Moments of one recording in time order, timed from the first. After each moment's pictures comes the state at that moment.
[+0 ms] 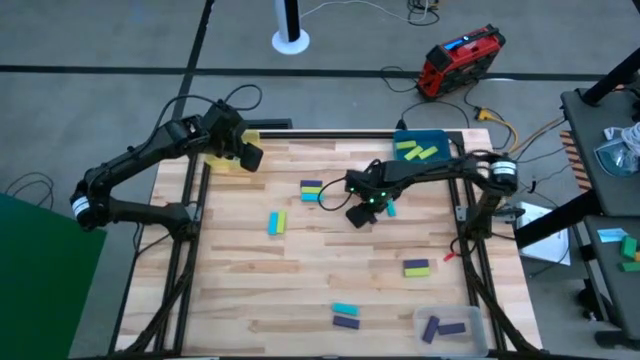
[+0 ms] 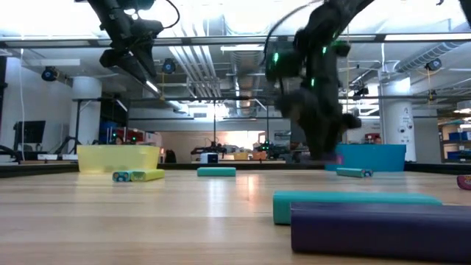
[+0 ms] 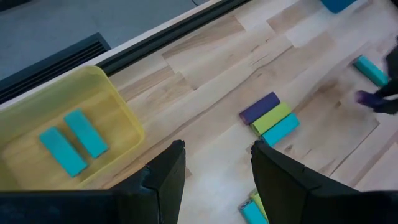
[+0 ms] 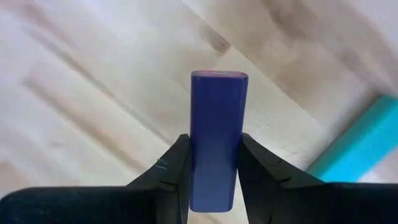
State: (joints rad) left arm 0.62 1.14 1.16 -0.93 -0.04 -0.35; right arm -0.21 1.81 1.18 -0.83 -0.14 0.69
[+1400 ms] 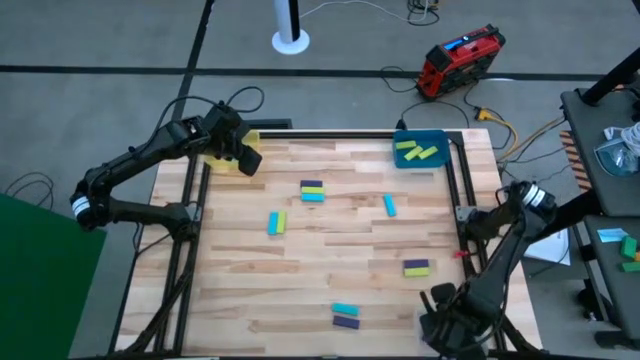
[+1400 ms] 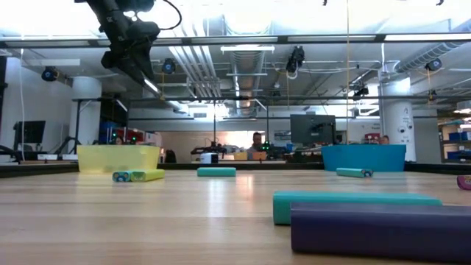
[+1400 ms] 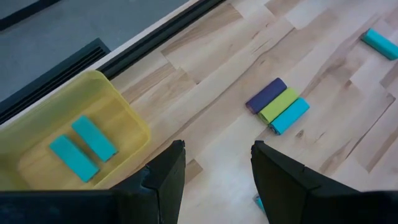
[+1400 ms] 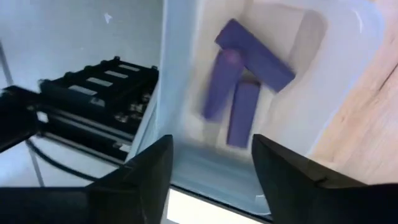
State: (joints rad) left arm 0.62 1.14 1.15 -0.94 -0.04 -0.24; right arm 0.94 1.65 1.32 -1.07 -0.37 0.78
